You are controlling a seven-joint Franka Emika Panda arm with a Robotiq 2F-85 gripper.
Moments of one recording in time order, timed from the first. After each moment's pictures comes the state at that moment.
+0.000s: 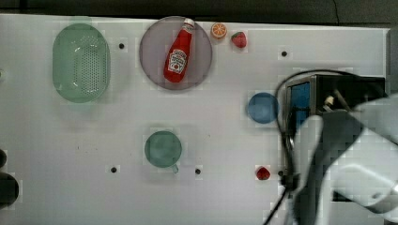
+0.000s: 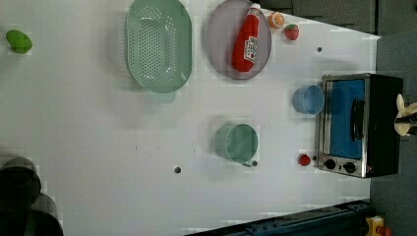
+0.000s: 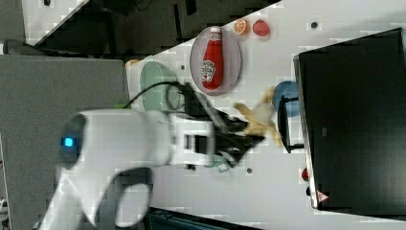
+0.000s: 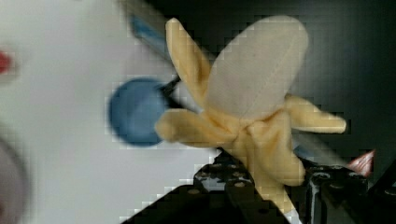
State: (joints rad) arm -0.04 0.07 -0.50 -1.91 -0.04 0.35 -0.37
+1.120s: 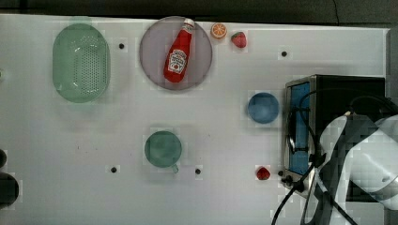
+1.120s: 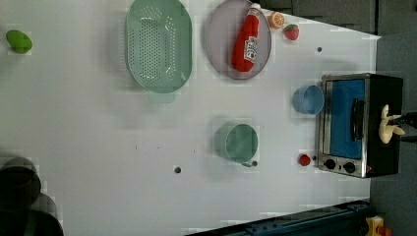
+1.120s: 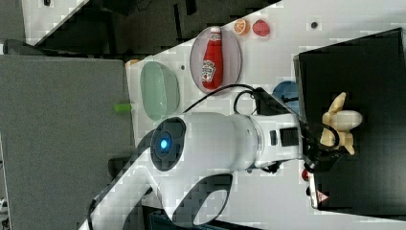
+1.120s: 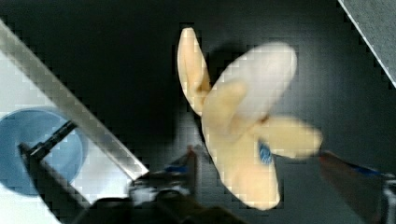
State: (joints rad) arm -0.07 0.26 -0.62 -1.93 -0.02 0.56 -0.74
